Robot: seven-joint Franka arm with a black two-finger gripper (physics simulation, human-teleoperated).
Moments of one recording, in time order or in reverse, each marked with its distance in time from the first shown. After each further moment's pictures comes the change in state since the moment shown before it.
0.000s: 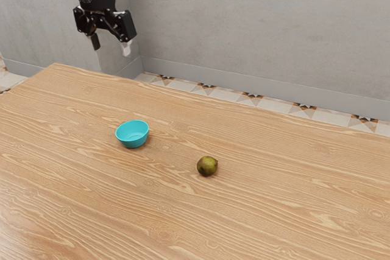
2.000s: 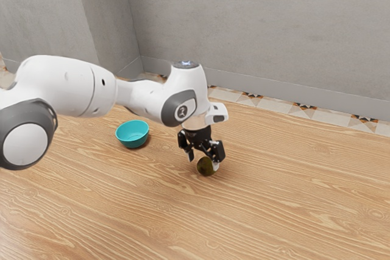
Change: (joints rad) arm -0.112 0.557 -0.080 -0.237 -0.055 0.749 -0.032
